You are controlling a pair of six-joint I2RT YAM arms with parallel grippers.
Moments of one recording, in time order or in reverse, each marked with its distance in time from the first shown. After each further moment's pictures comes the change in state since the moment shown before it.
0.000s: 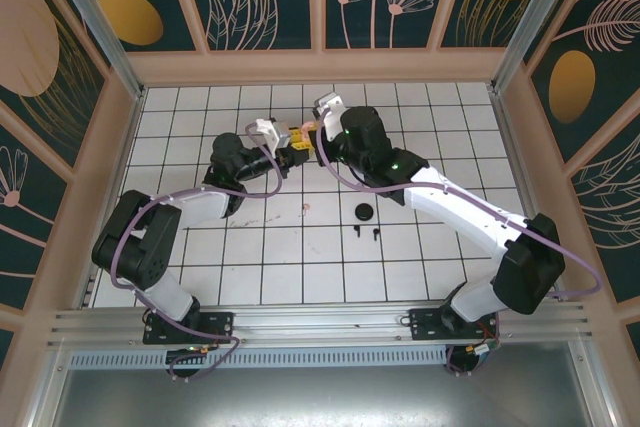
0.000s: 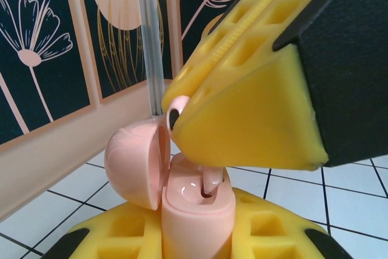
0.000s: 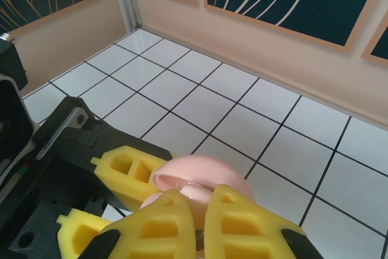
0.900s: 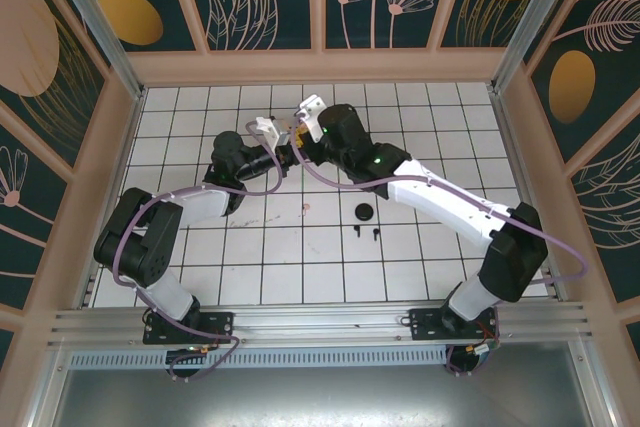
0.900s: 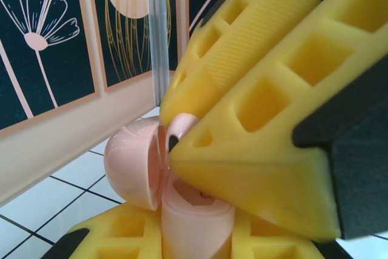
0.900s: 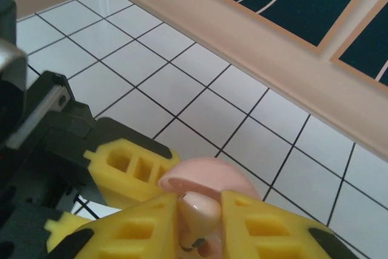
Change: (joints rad) left arm 0.006 0.016 0.011 -0.023 -0.011 -0.014; right arm 0.067 0.113 0.154 -0.143 0.166 -0.142
